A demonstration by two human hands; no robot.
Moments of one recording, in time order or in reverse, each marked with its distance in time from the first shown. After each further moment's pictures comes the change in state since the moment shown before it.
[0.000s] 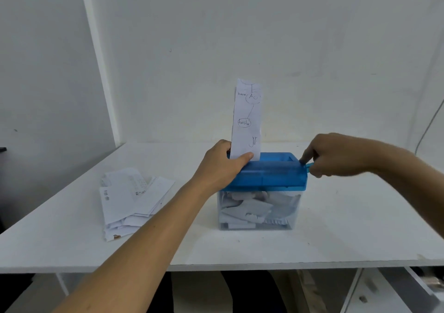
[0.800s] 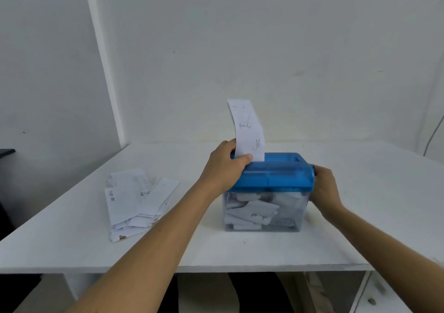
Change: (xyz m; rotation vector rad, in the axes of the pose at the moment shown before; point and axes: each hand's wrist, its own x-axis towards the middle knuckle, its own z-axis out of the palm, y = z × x) left_hand 0.004 -0.005 0.000 -0.100 -0.021 0.014; right_hand 0.072 0.026 0.132 0.959 0.604 0.052
